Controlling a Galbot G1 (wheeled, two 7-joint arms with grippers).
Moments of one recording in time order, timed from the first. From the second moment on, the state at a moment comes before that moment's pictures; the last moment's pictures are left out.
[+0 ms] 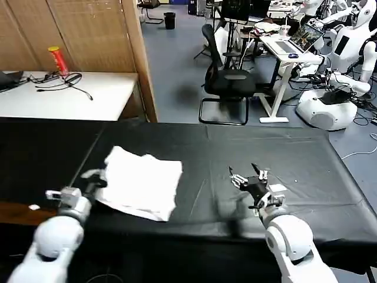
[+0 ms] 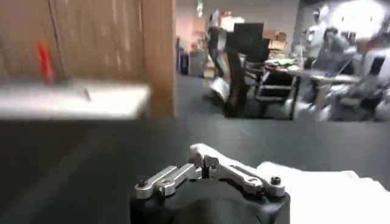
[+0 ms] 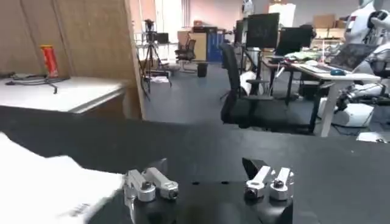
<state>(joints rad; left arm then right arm) 1.30 -0.98 -0.66 -1.94 -0.30 0.31 -0.01 -1.22 1.26 0.41 2.07 0.33 -0.53 0.10</state>
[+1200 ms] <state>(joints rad) 1.30 -1.13 -0.30 -2.11 -0.33 0.29 0.01 -1.20 1.29 0.25 2.03 0.69 -0.70 0.12</state>
